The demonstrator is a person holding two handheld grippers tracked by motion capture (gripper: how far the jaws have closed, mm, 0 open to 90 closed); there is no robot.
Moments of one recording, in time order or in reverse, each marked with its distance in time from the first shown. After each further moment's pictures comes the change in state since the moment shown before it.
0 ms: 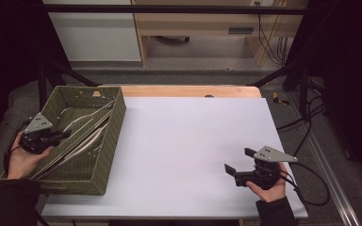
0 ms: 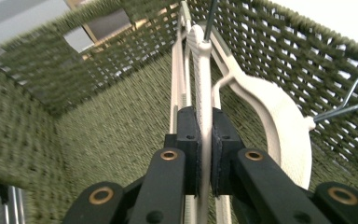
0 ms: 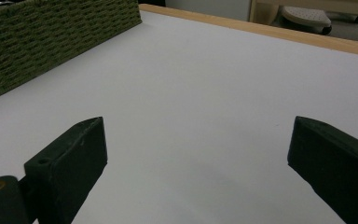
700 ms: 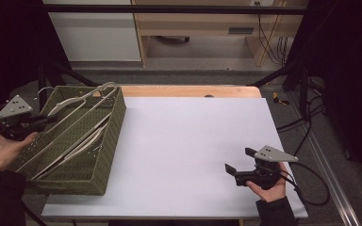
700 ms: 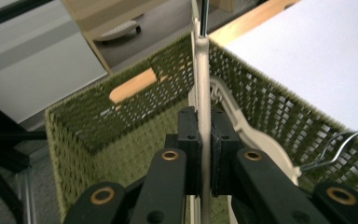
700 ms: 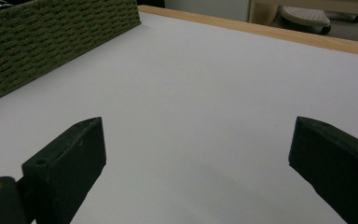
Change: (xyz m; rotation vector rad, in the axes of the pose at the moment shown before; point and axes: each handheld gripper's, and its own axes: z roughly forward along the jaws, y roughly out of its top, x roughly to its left) left arm 0.020 0.044 -0.049 -0.100 0.036 0.018; right arm -0.001 0.001 -0.001 -0.001 -0.001 0.008
